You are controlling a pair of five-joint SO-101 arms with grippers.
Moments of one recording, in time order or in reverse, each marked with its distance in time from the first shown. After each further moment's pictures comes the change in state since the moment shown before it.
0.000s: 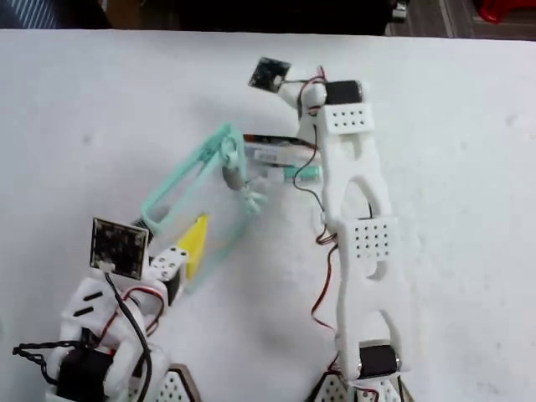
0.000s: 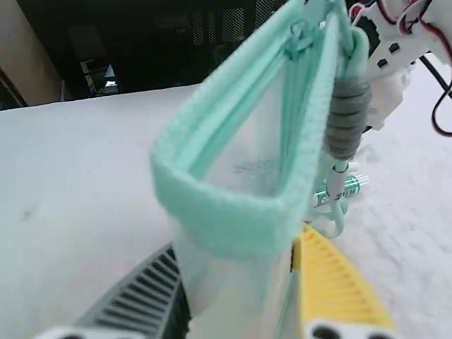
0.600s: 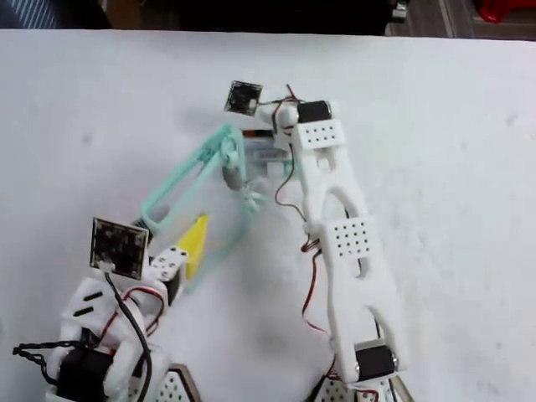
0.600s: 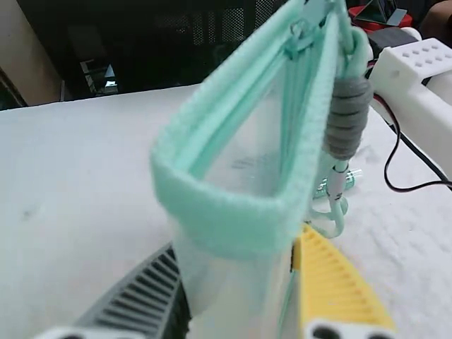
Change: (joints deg) left arm 0.0 0.0 0.0 0.0 0.0; right arm -4.9 15.6 -0.8 -13.2 4.6
